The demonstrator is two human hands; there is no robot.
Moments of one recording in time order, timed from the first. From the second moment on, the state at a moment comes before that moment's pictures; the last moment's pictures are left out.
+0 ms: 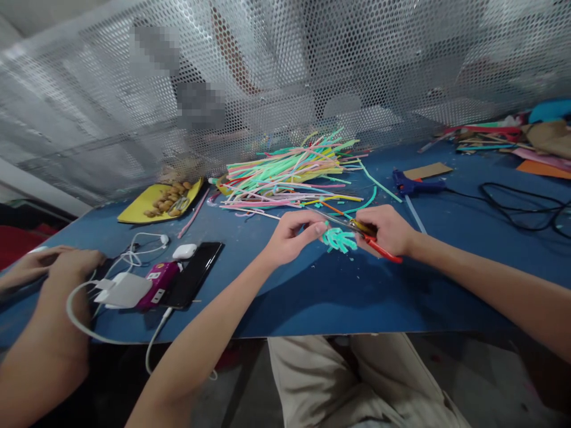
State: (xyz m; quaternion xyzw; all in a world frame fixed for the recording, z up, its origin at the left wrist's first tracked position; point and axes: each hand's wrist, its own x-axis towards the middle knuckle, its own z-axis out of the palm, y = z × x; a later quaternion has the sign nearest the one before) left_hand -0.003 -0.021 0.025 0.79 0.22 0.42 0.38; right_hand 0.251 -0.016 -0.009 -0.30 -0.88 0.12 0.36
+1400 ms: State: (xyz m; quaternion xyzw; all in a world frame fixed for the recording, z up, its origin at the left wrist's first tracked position) left_hand -0.003 -0.002 -0.001 0.87 0.42 0.26 0.00; right_hand 0.244 -0.005 -0.014 -0.39 -0.80 0.21 0.41
